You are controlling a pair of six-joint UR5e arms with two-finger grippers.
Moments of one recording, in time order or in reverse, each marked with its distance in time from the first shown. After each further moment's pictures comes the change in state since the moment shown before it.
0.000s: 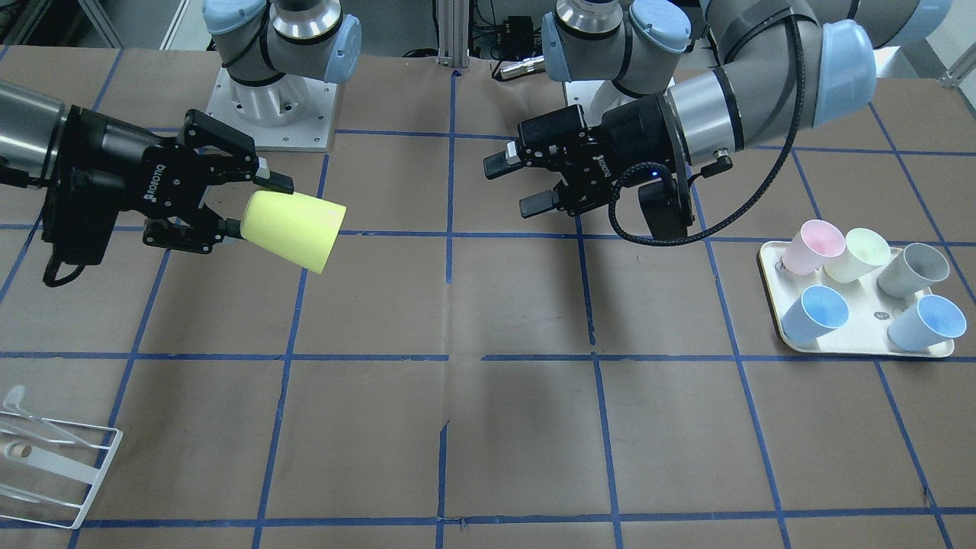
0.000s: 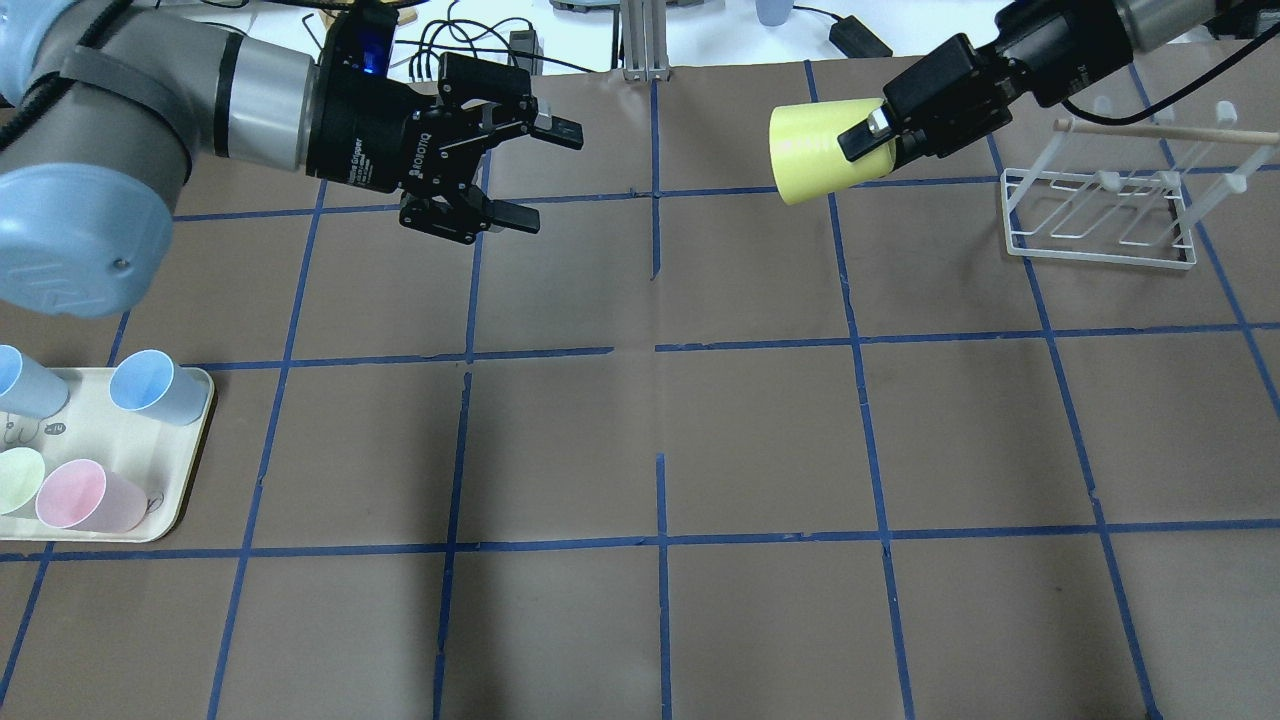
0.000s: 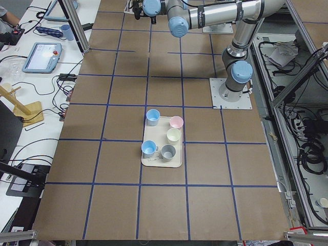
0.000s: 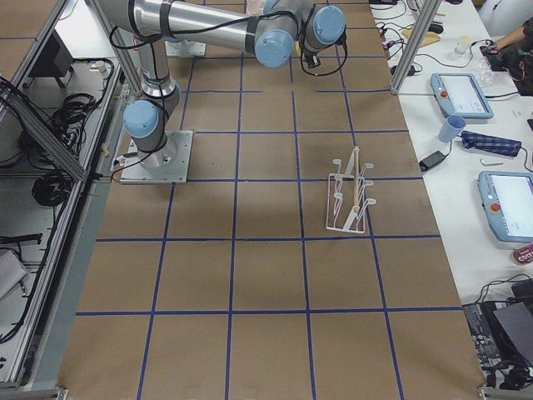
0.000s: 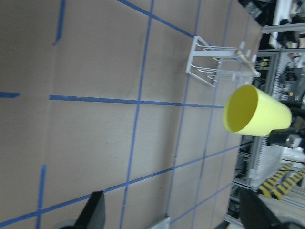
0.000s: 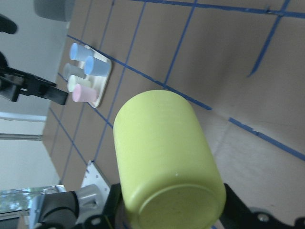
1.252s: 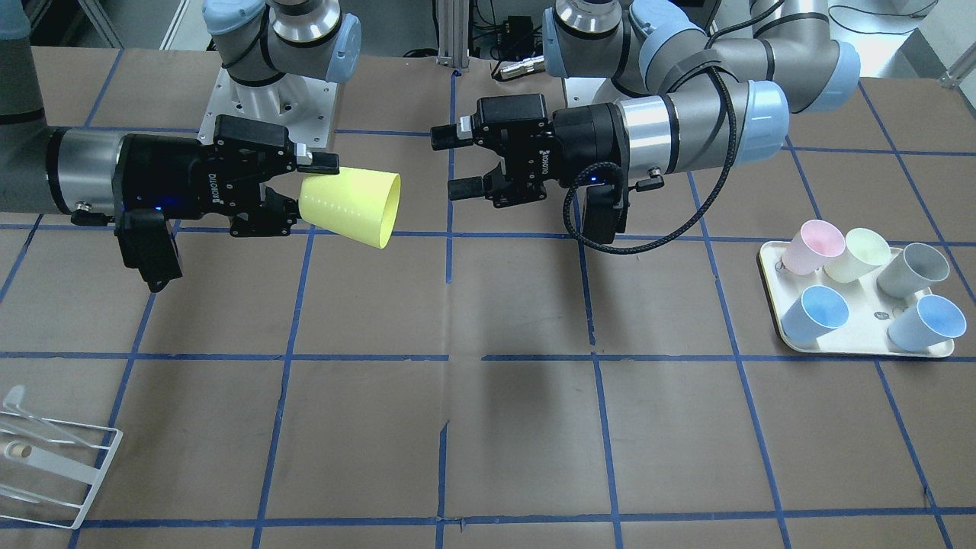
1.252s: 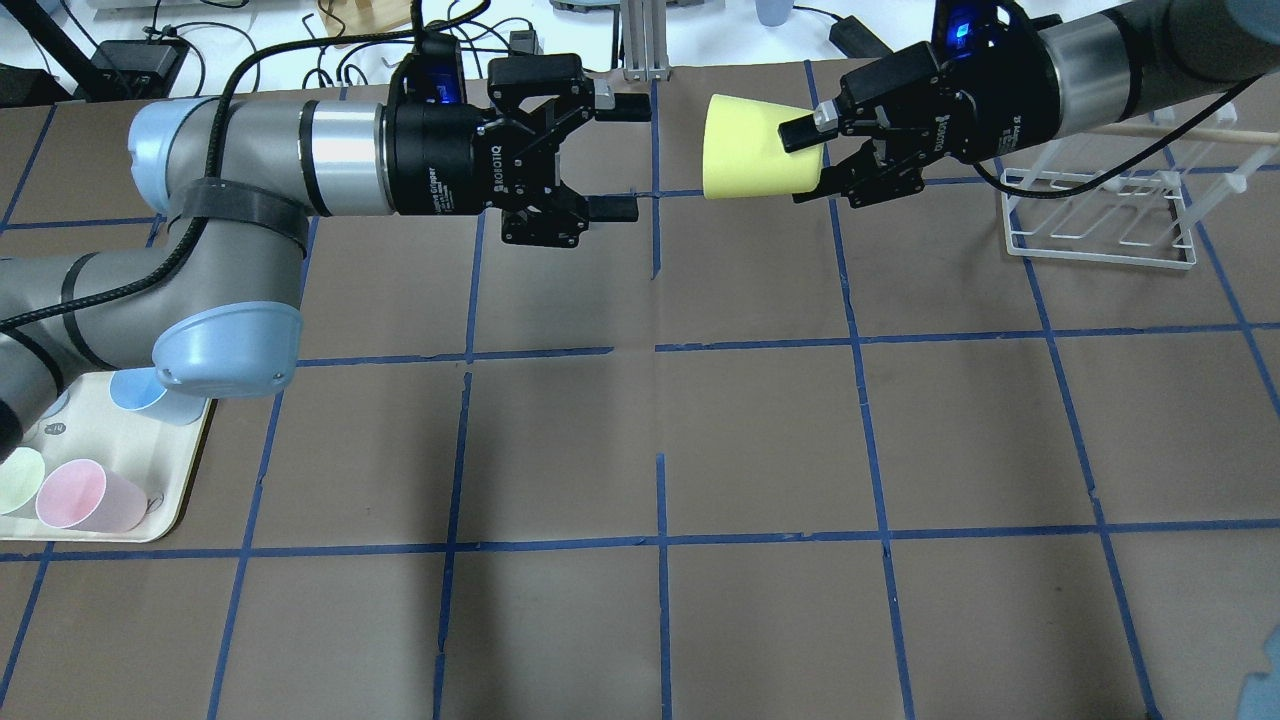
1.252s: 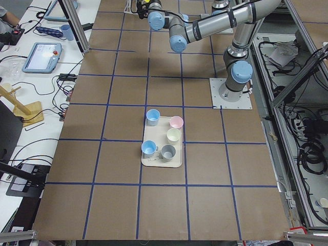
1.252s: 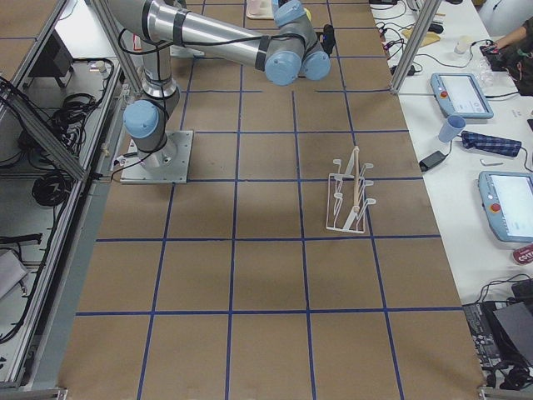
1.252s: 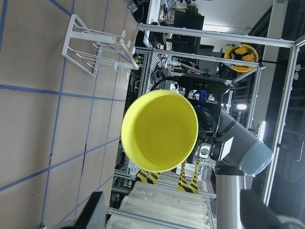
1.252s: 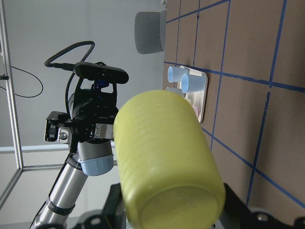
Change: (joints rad) left arm -0.080 -0.071 -0.124 0.506 -0.264 -0.334; right arm 0.021 0.062 0.048 0.362 0.256 -0.189
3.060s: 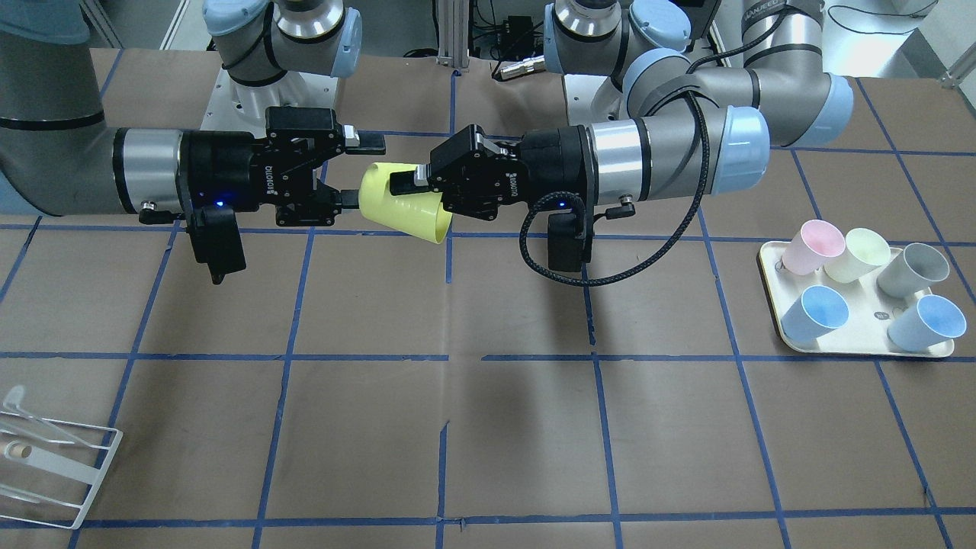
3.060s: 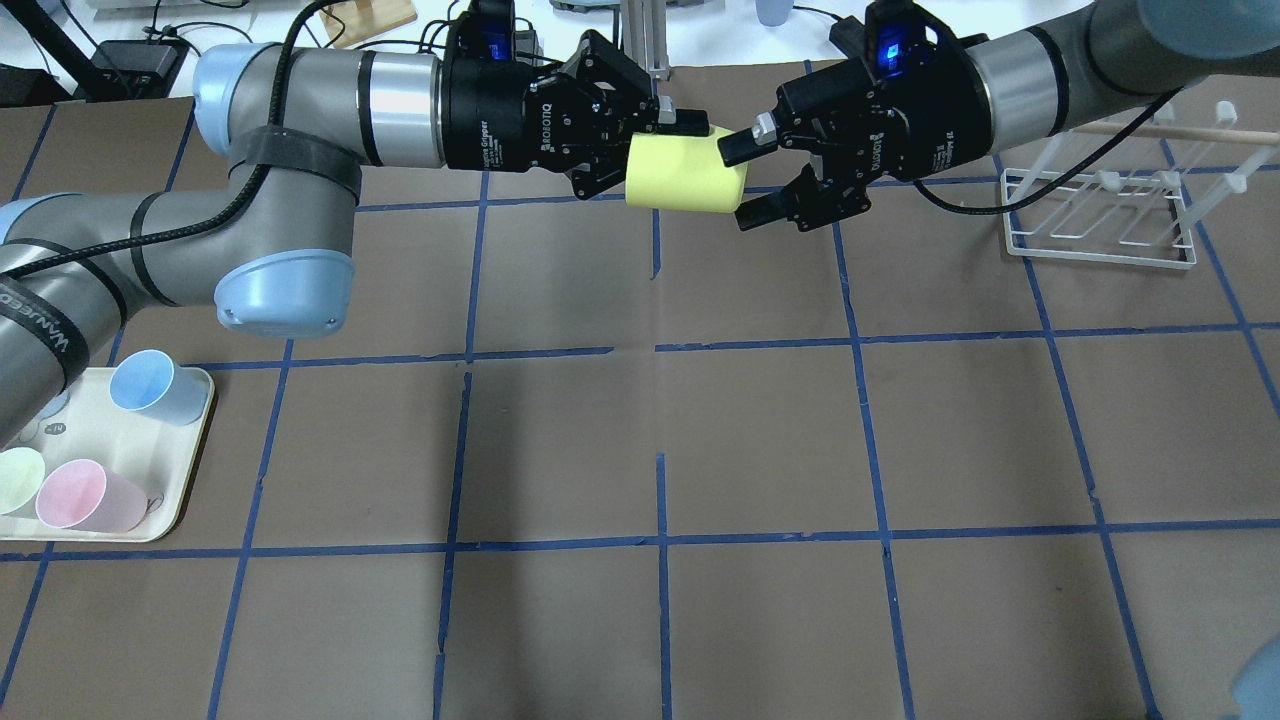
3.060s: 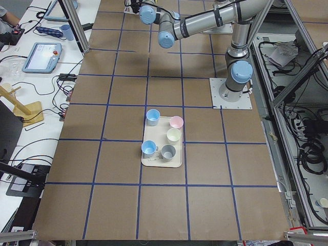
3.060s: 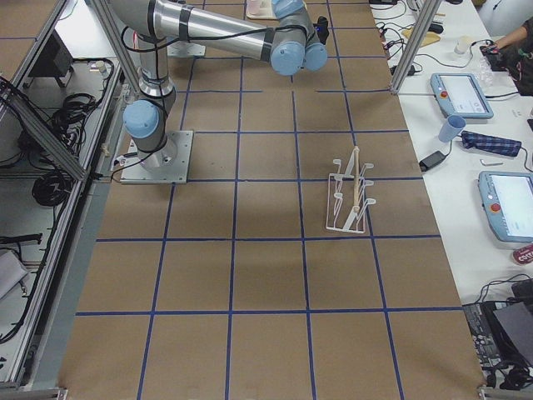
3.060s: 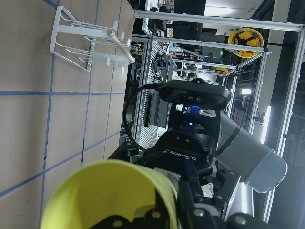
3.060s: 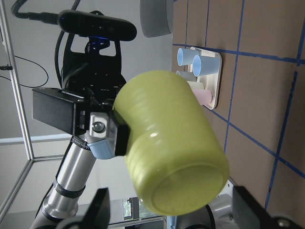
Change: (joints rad) left arm -0.054 -0.094 0.108 0.038 0.009 -0.062; right arm 0.075 0.007 0.003 0.029 0.031 0.026
